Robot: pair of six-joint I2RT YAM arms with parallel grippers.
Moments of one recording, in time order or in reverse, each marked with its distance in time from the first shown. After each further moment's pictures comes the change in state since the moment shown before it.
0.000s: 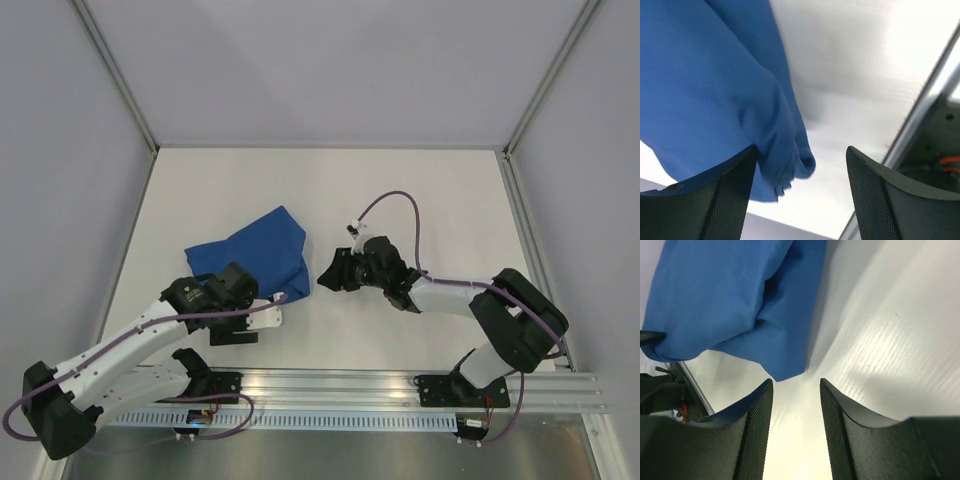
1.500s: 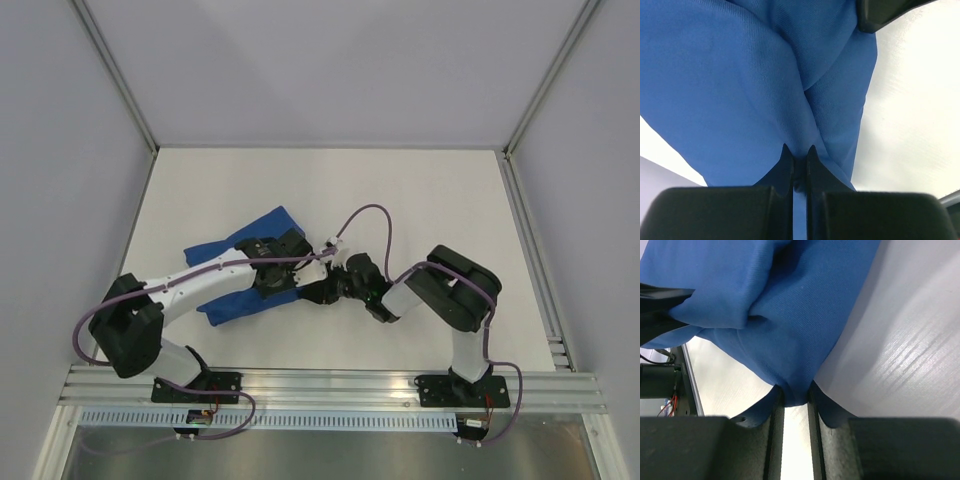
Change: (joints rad) left arm -0.053 0.587 0.304 0.226 -0.166 -0.230; right arm 0.079 0.381 -0.010 0.513 -0.079 0.006
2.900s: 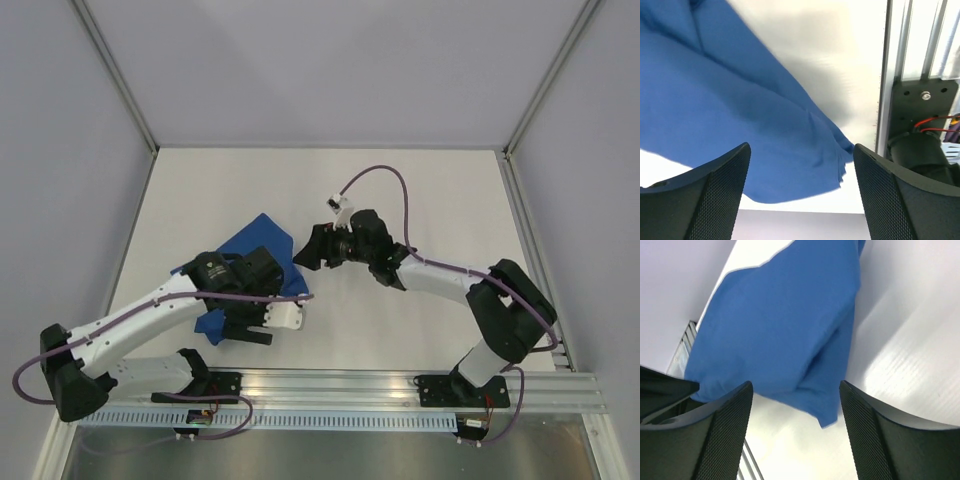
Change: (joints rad) left arm -0.144 -0.329 0.000 -0.418 0.240 0.304; right arm -0.079 -0.325 0.224 -0.568 -0.021 -0.074
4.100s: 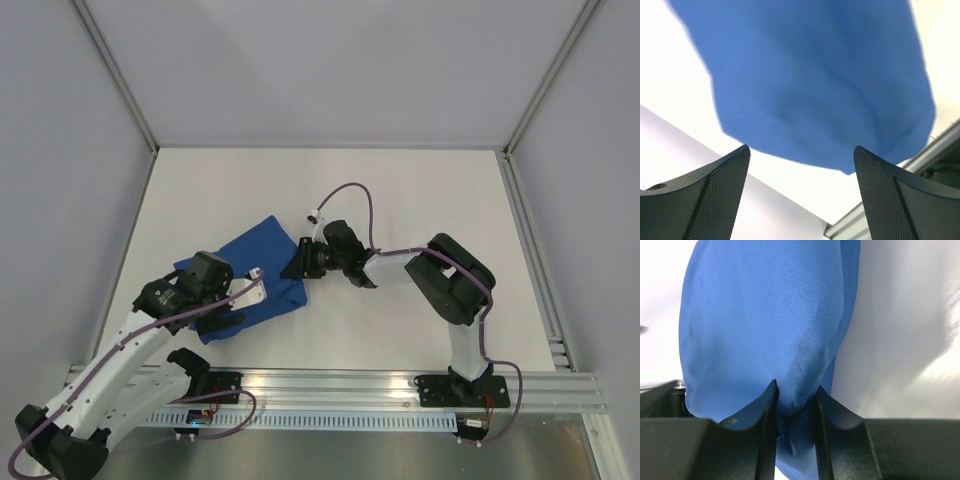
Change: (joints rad) left arm 0.427 -0.377 -0.307 0.180 -0.169 -0.020; right arm 0.045 0.383 0.171 0.092 -0.092 0.201
